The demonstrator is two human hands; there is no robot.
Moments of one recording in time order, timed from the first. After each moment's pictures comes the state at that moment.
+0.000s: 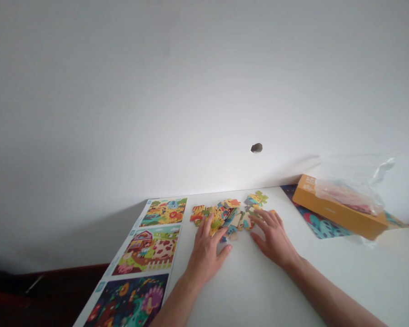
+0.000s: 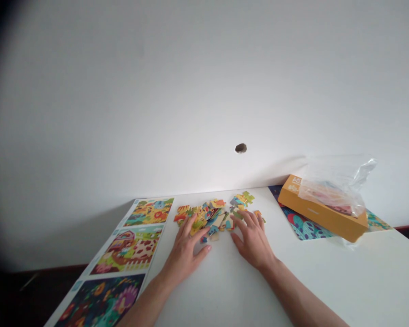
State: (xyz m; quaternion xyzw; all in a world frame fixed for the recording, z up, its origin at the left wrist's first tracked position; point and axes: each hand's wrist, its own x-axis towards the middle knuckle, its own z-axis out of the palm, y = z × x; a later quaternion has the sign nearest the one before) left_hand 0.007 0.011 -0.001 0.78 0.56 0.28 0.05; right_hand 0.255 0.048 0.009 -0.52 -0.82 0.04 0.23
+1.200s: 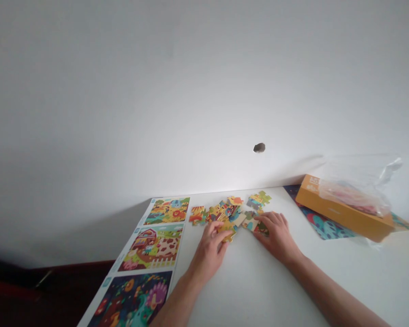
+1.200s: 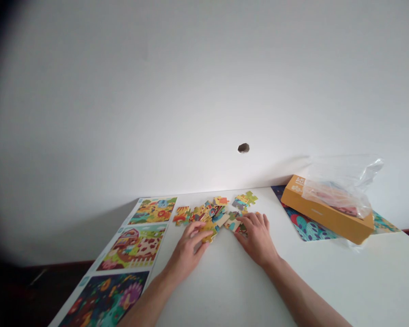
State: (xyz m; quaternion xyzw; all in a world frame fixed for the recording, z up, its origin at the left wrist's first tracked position) left_hand 0.006 0.014 0.000 0.78 0.48 0.38 0.12; right_hand 0.261 0.055 0.001 -0.52 -0.81 0.03 0.28
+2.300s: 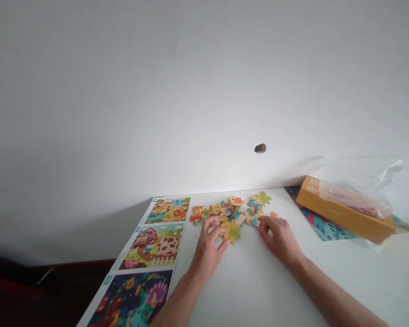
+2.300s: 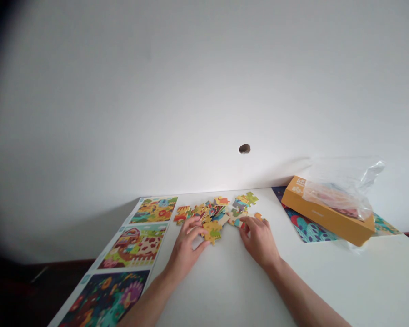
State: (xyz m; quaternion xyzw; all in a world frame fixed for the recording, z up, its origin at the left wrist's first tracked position) left_hand 0.010 0.015 0.002 0.73 0.52 0.42 0.10; right_hand 0.264 0.053 0.007 -0.53 -0.79 0.08 0.30
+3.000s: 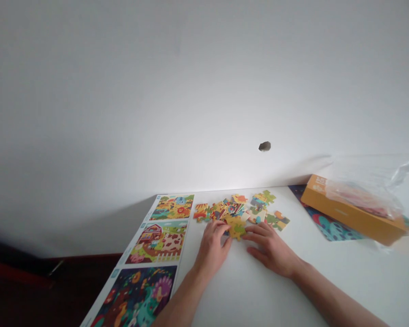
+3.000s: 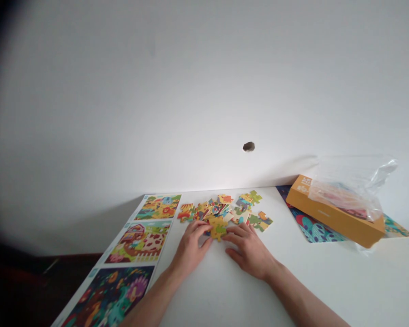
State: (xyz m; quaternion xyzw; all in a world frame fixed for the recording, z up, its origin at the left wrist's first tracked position) left_hand 0.014 0.016 0.003 0.74 0.55 0.39 0.10; right_hand 0.243 0.032 0.024 -0.35 -0.90 0.16 0.22
